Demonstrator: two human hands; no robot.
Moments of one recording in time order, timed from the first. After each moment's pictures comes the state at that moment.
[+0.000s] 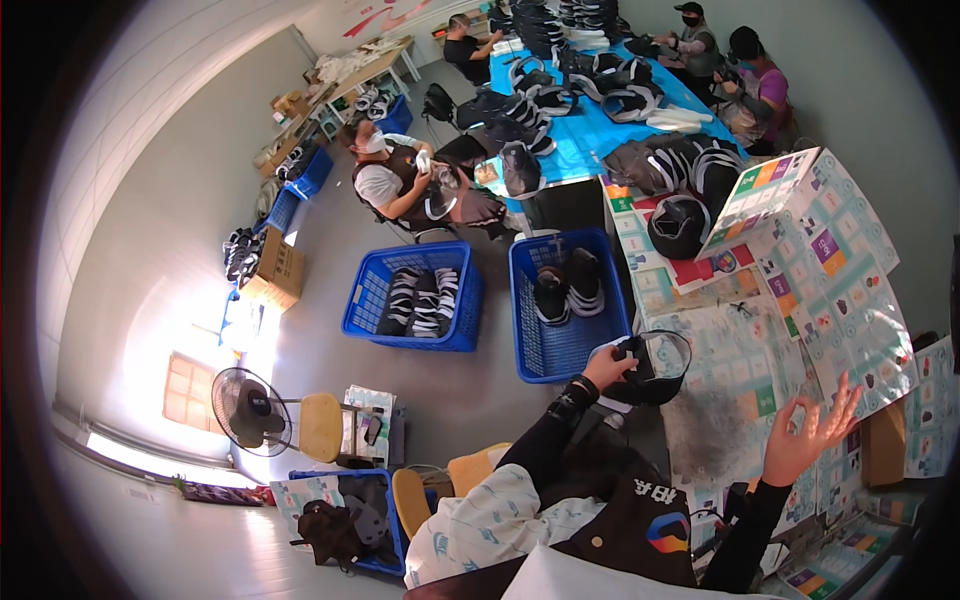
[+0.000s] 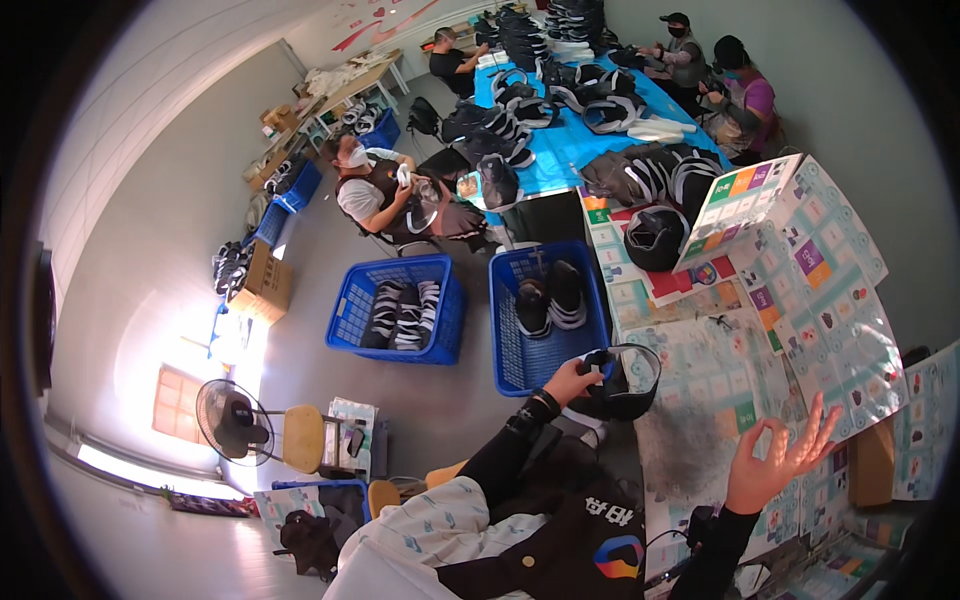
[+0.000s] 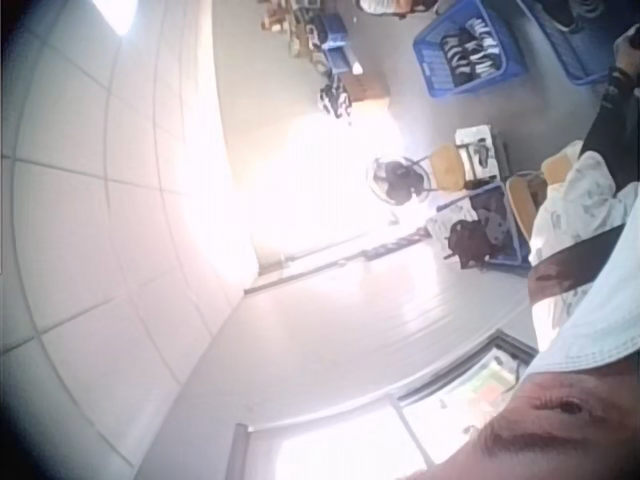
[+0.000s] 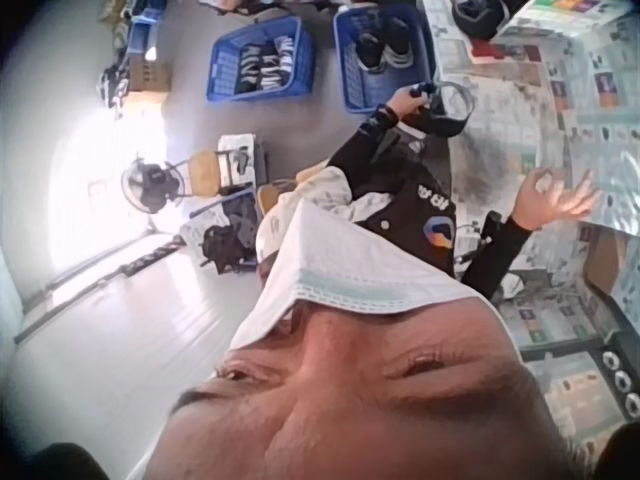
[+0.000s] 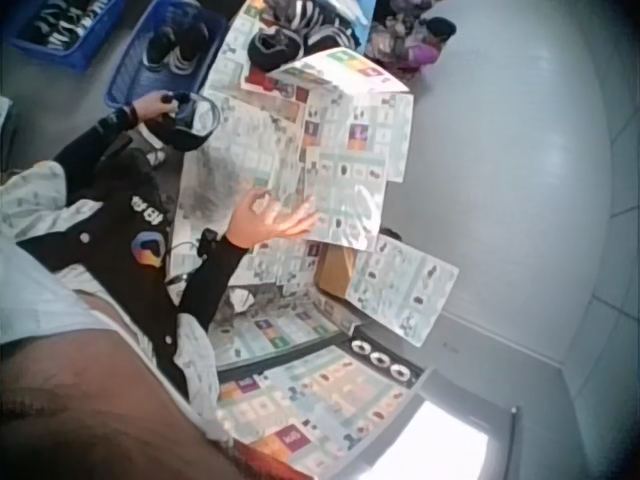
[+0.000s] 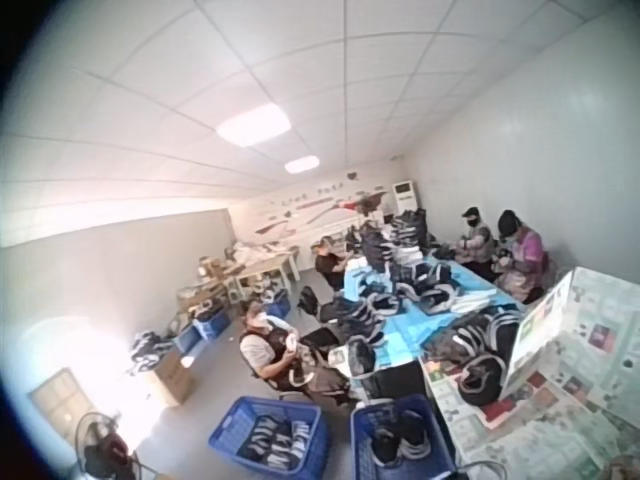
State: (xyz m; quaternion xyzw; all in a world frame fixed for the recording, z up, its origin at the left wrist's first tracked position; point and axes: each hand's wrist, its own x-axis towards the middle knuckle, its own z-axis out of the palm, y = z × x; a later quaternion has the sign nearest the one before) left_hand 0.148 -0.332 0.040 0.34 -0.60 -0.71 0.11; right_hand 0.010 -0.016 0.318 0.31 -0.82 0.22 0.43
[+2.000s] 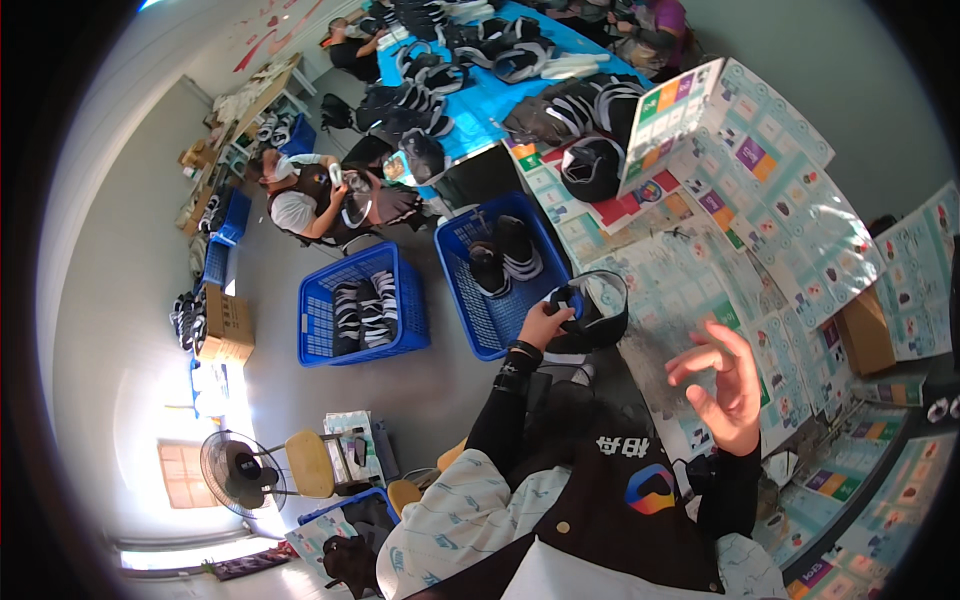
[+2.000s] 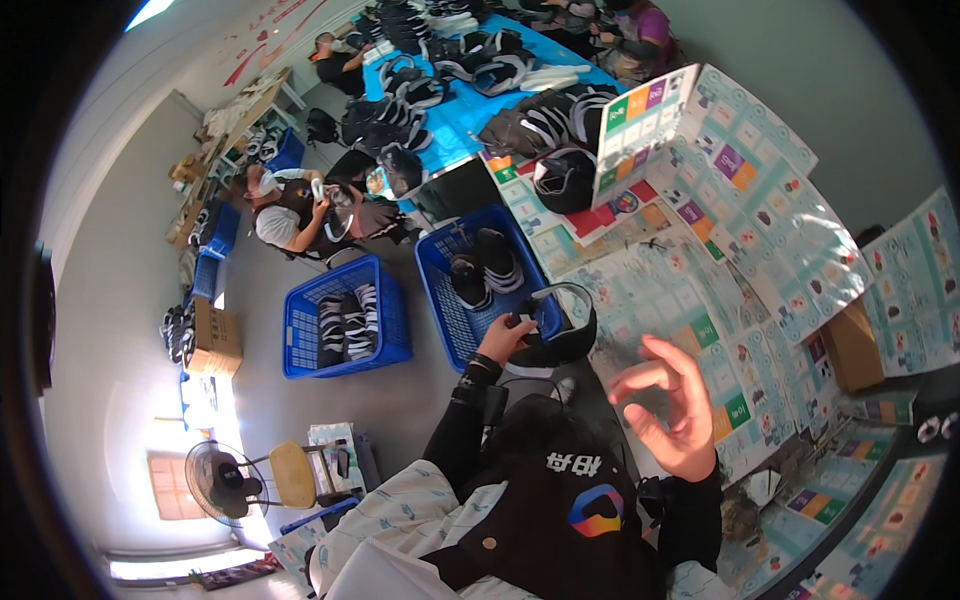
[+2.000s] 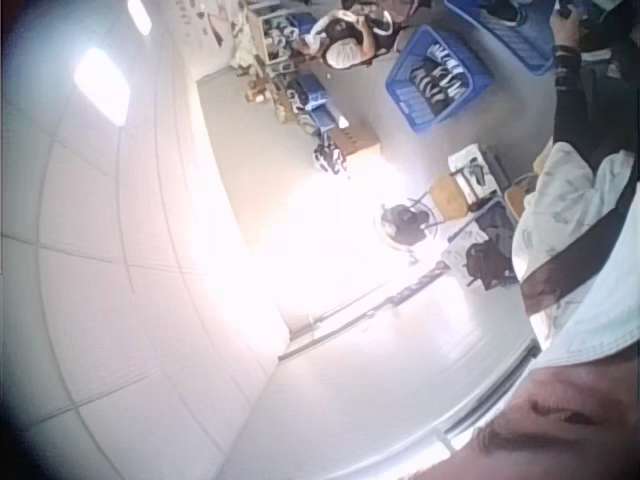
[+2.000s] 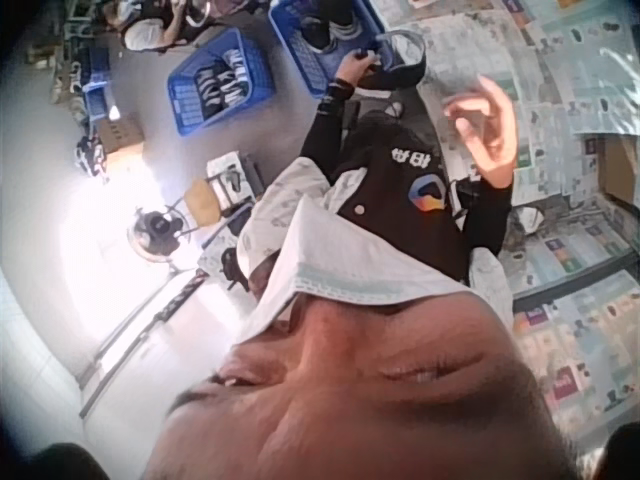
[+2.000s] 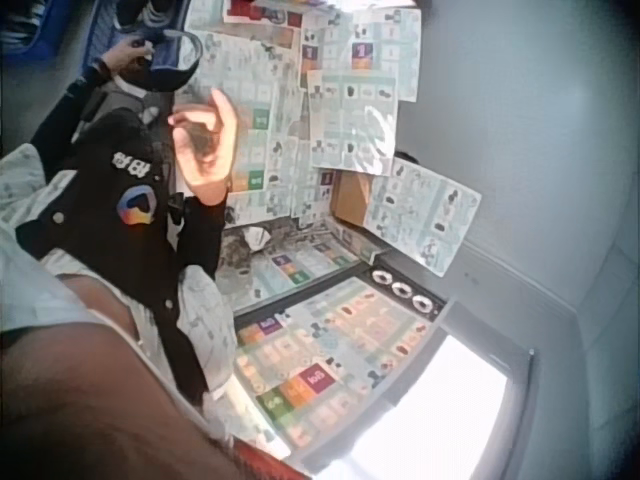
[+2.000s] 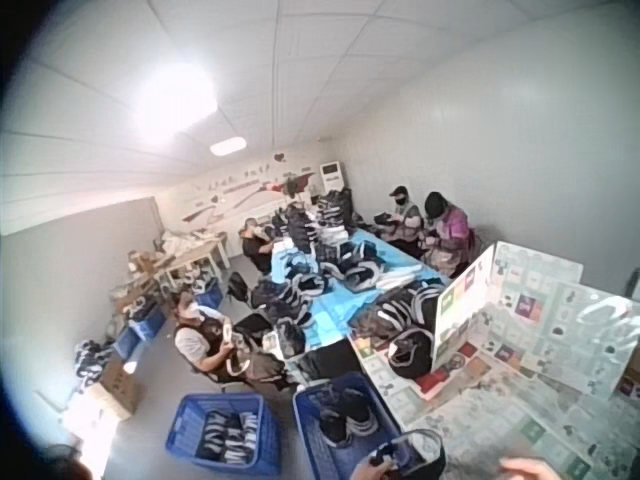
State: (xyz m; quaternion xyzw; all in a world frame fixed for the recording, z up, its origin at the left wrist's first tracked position) left_hand 0.151 -0.343 0.069 0.36 -0.58 -0.73 0.08; right_hand 0.071 -0.016 0.350 0.42 -0.64 0.63 -0.13
